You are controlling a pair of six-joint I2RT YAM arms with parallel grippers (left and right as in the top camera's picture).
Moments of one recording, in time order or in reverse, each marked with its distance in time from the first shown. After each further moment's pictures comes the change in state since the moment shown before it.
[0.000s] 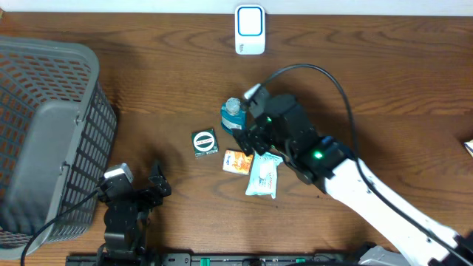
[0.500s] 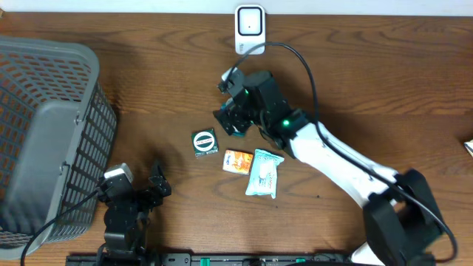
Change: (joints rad) left arm 0.000 0.000 0.000 0.000 0.000 0.000; right arm -0.047 0.329 0.173 0.157 -0.115 -0.068
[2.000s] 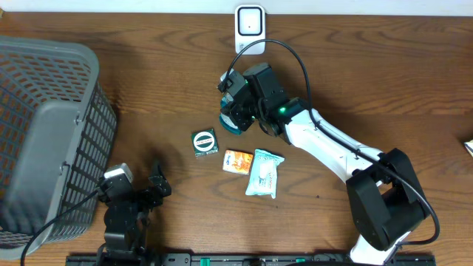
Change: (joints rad) left arm 0.000 0.000 0.000 0.000 0.000 0.000; right arm -0.053 0.119 0.075 -0.080 -0.159 -0.046
